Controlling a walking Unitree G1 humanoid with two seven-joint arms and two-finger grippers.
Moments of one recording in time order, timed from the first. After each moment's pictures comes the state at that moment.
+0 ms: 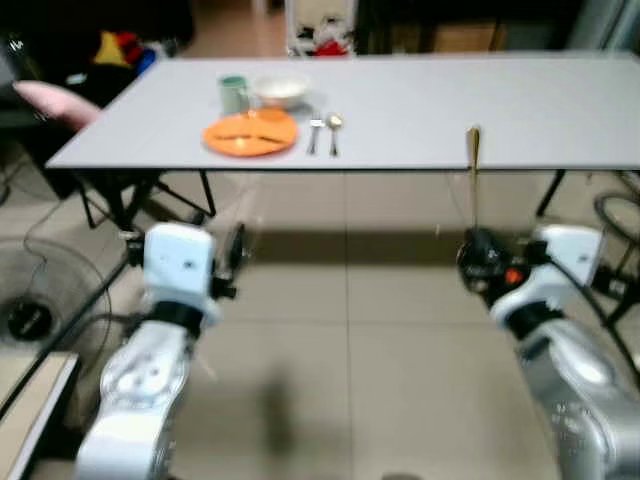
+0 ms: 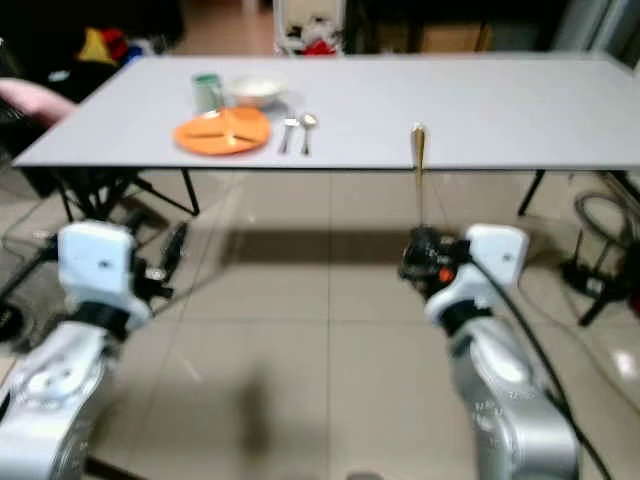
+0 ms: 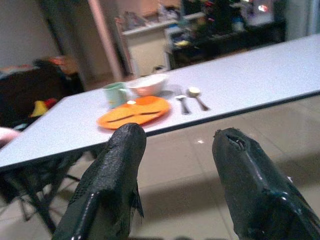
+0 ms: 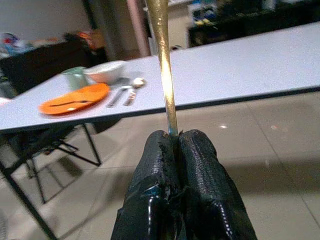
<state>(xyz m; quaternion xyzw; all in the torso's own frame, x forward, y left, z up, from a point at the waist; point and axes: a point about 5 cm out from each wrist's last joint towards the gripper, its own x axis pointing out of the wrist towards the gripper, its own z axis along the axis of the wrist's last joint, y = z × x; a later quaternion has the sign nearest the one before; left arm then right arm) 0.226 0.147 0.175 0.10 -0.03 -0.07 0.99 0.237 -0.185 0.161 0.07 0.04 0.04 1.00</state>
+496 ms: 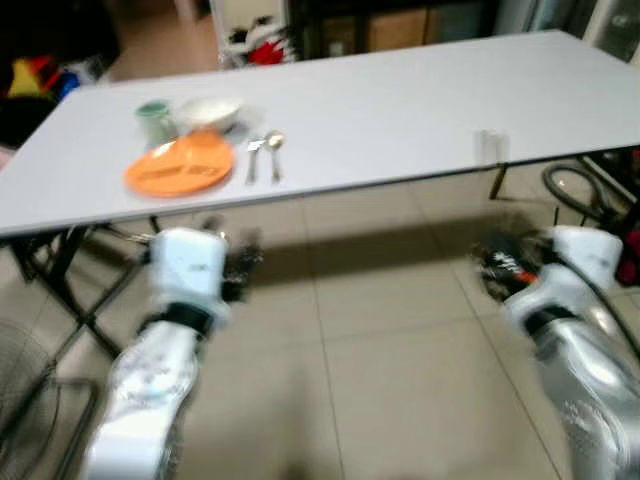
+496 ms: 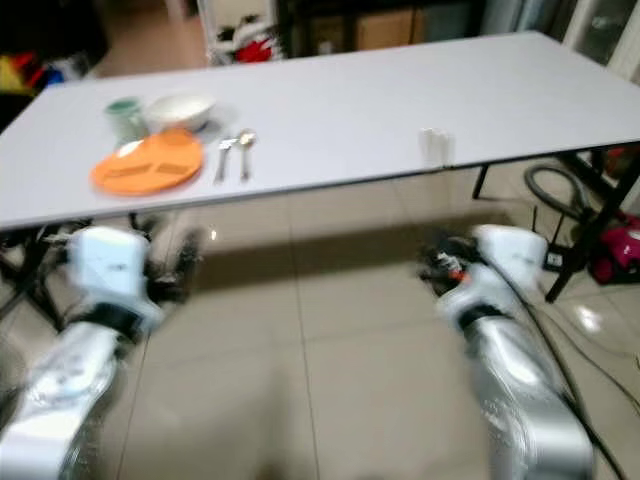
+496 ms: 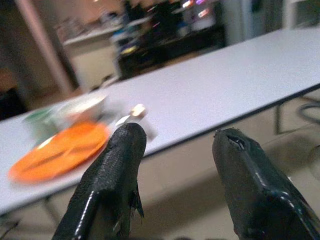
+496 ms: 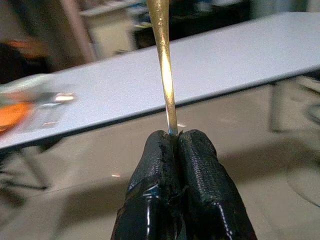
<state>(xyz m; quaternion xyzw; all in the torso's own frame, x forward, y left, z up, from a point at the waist) 0.229 0.142 0.170 0.09 -0.03 -0.10 0.99 0.235 -0.200 0.154 0.06 0.05 0.01 1.00</state>
